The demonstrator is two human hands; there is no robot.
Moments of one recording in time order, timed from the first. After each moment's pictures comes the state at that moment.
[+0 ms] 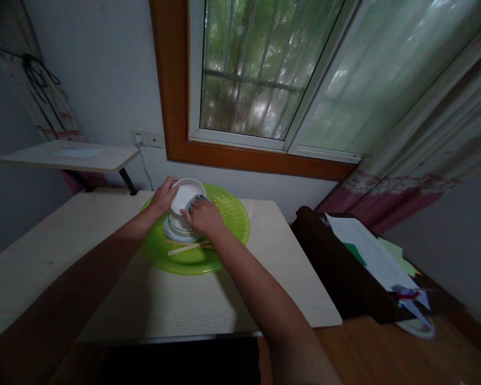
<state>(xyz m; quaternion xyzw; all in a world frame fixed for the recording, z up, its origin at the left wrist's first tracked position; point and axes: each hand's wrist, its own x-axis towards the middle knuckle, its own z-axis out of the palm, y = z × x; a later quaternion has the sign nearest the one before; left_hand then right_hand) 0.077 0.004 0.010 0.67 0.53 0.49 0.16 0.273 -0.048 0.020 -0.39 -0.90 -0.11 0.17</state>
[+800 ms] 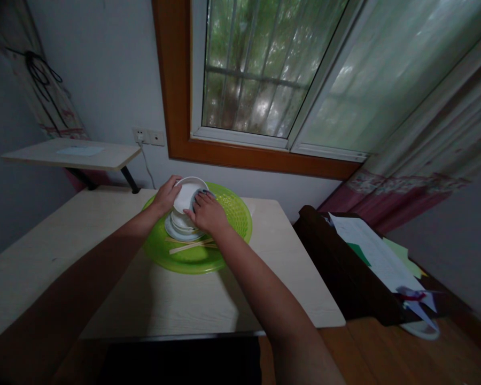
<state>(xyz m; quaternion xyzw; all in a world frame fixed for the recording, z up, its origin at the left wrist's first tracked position) 0.077 0.004 0.009 0.69 0.50 0.49 0.16 0.280 -0.036 0.012 -0.36 -0.90 -0.15 0.20</state>
